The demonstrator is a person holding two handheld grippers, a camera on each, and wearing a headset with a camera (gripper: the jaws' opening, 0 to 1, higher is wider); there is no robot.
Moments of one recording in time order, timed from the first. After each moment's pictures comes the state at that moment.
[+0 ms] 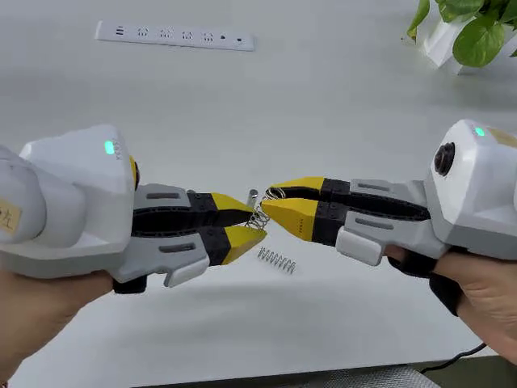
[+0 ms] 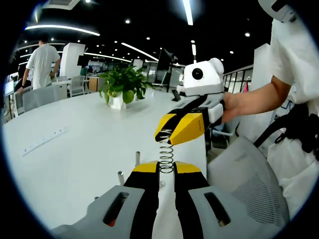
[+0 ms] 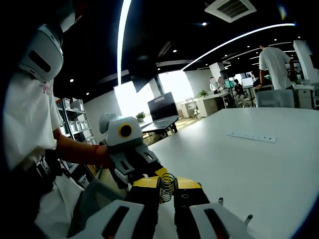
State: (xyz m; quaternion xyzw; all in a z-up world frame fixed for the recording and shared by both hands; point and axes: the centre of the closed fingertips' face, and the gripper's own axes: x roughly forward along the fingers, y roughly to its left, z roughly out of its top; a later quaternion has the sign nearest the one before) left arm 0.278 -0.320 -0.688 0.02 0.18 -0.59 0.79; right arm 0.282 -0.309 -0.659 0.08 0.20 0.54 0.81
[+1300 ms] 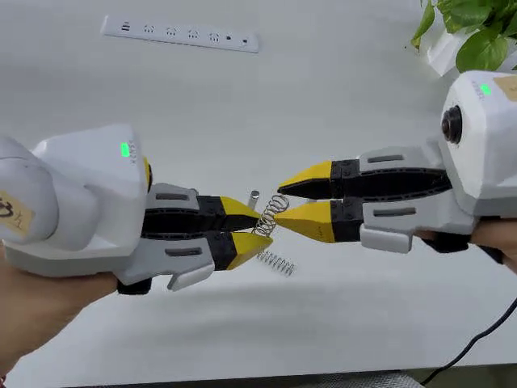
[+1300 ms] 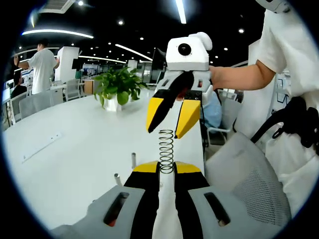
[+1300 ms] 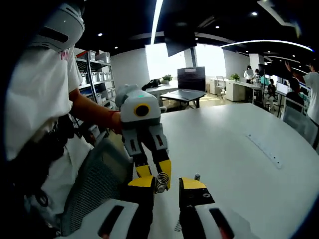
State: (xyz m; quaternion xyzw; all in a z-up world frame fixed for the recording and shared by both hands) left arm 0.269 -0.325 -0.686 0.03 0.17 -0.61 0.77; right arm 0.279 -0.319 -0.655 -0.15 0.24 0.65 0.71
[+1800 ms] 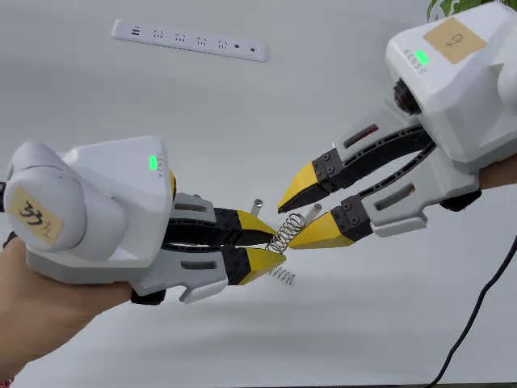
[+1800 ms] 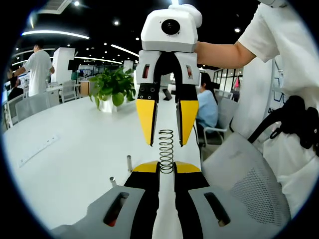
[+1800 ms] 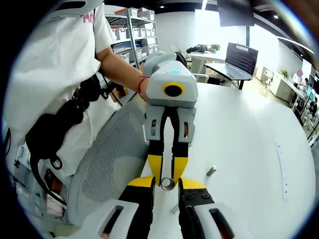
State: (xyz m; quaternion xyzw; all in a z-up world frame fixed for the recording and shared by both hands) left arm 0.266 -0.334 -0.683 0.04 0.17 -0.62 0.76; right arm 0.260 -0.315 -0.666 -0.31 0.30 0.73 0.53
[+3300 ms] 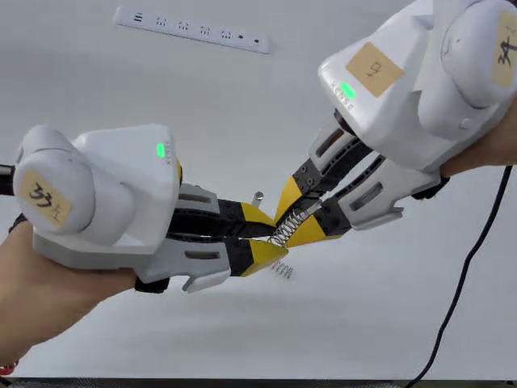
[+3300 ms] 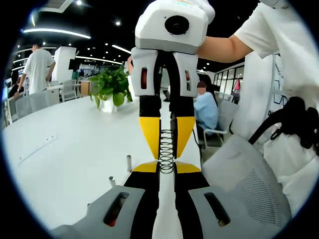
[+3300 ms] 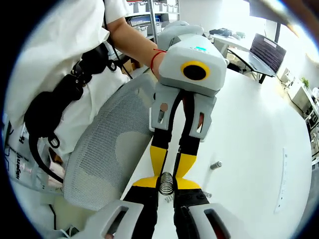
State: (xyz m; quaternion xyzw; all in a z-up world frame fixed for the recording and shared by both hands) left arm 0.268 -0.334 -0.688 0.02 0.17 -0.62 0.77; right arm 0.257 -0.318 -0.685 -0.41 0.31 0.73 0.45
